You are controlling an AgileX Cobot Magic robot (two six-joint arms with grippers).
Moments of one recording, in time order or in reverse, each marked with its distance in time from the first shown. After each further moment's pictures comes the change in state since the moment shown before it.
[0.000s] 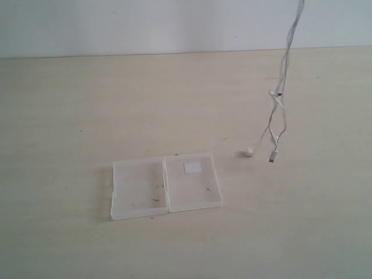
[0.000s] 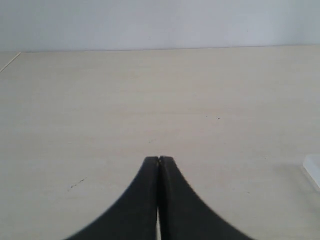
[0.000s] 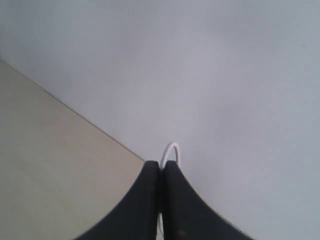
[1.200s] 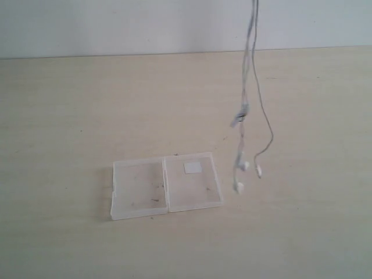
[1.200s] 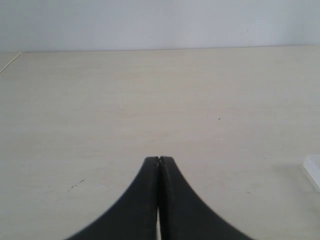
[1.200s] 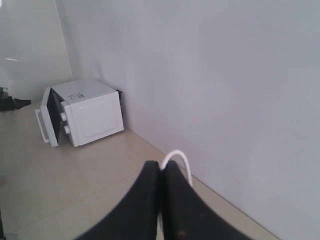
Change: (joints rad) left arm 0.000 0.000 0.000 0.000 0.000 0.000; right arm 0.000 0.025 -0.083 0.490 -0.026 -0.029
